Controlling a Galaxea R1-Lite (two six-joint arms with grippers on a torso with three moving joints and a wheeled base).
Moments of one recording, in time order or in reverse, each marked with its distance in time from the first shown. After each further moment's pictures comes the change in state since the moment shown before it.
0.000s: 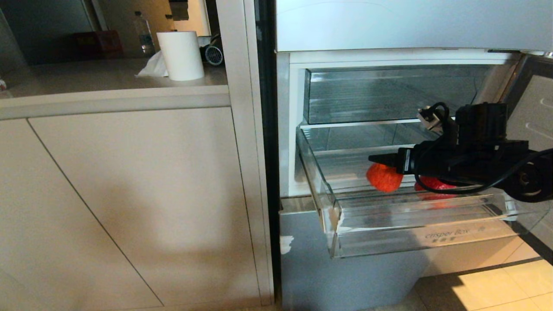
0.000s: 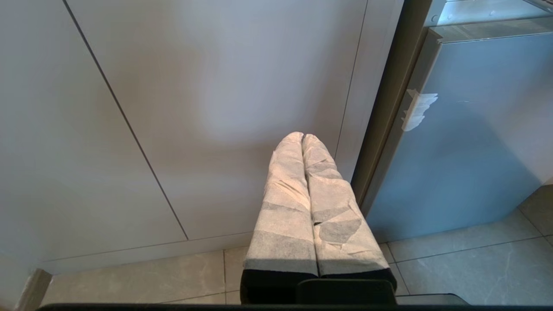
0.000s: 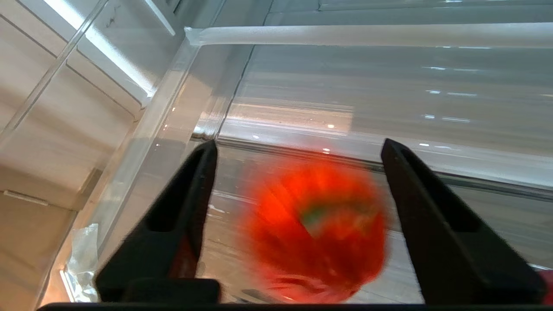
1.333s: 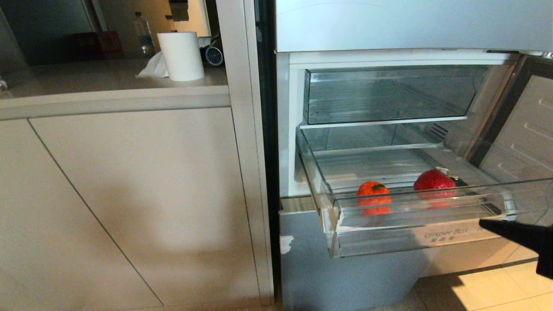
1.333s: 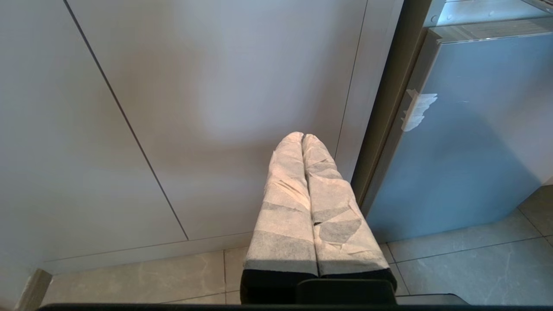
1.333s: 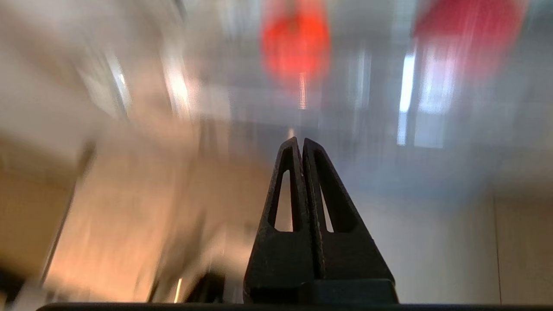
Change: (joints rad) left arm 0.000 0.000 0.000 0.000 0.000 0.000; right arm 0.005 -0.812 0.512 0.370 -0.104 0.008
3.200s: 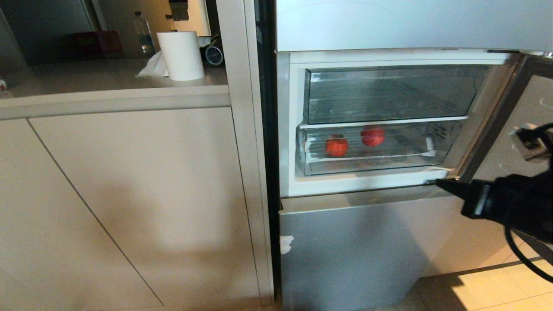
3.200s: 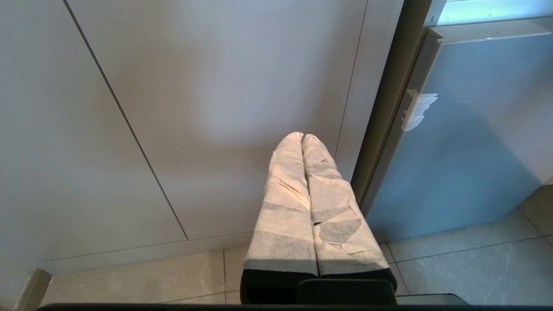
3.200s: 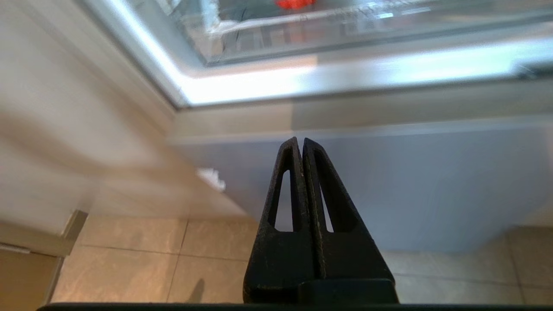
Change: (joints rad) left arm 0.000 0.000 0.000 0.000 0.000 0.000; right arm 0.069 0.259 0.020 -0.447 -0.159 0.102
